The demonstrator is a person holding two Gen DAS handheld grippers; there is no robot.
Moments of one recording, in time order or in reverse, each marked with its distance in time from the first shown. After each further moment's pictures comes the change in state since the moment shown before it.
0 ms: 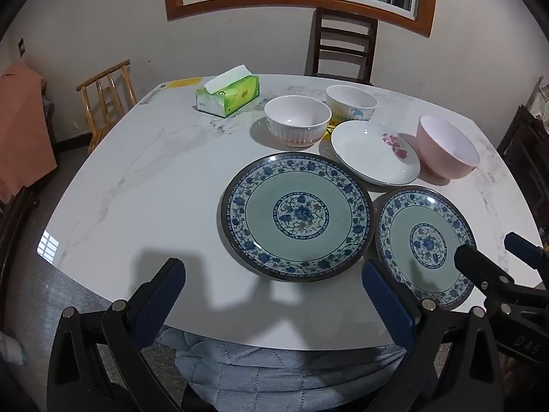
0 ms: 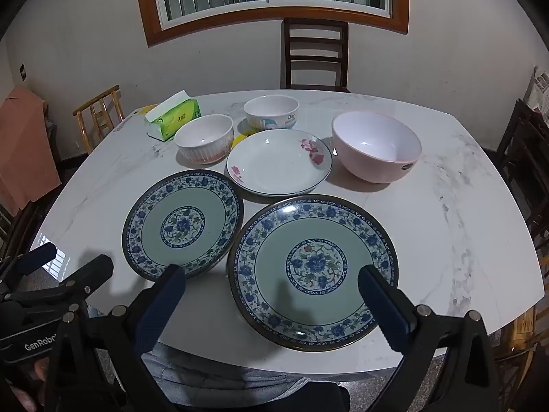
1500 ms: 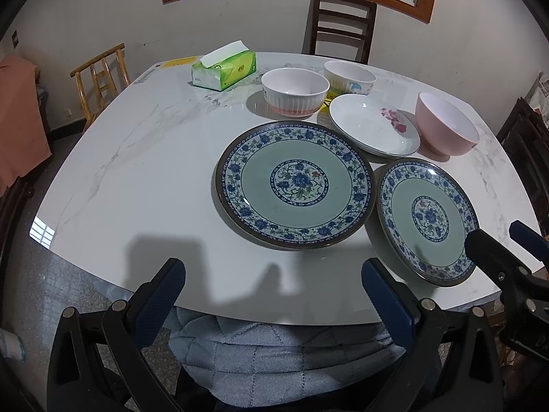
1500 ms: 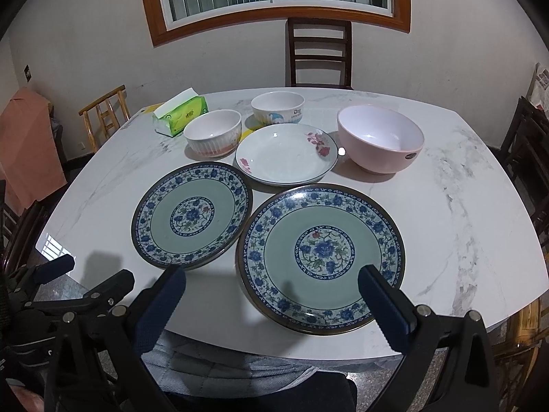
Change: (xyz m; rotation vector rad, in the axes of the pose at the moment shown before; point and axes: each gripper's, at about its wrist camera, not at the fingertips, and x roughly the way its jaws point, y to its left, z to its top) left arm 0.014 0.004 -0.022 -0.001 0.067 -0.026; right arm -0.010 0.004 -0.018 0.008 -0.008 0.036
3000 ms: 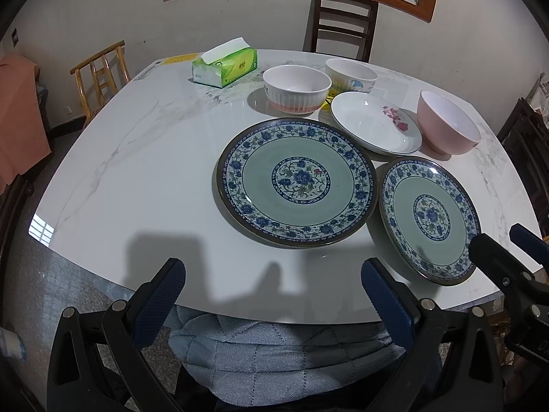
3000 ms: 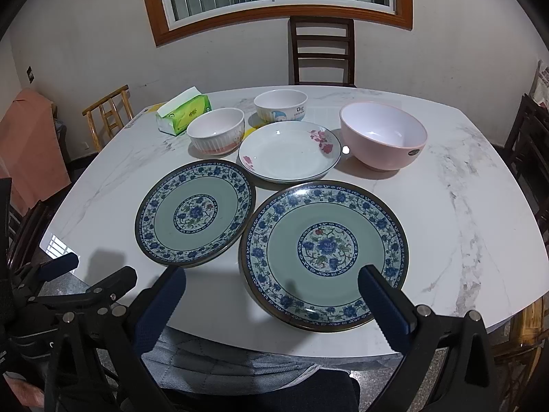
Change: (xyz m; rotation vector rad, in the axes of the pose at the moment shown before) left arm 0.000 0.005 -0.002 -0.006 0.010 -0.005; right arm 0.000 -0.001 -0.002 0.006 0.007 0.021
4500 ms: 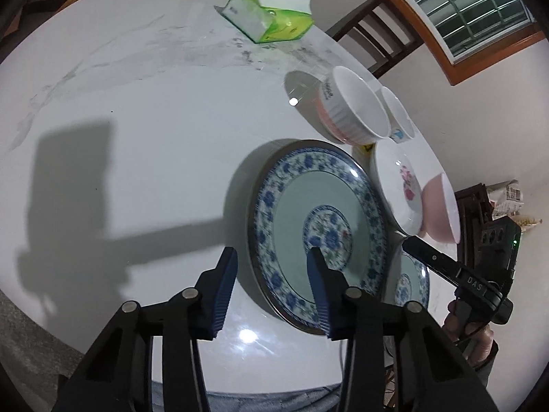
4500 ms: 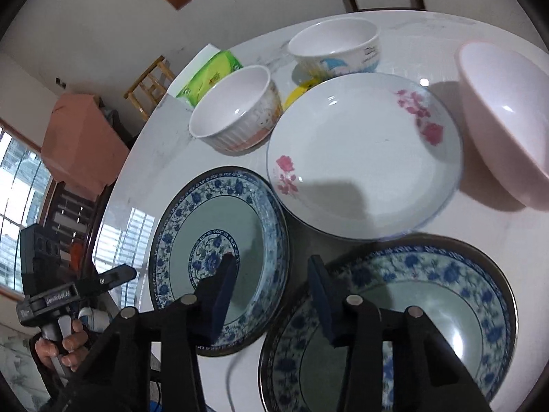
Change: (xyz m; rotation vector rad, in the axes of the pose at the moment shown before) left arm 0.102 0.120 0.069 -0.387 0.207 -0.386; right arm 0.181 -0.013 0.099 0.062 0.314 0.414
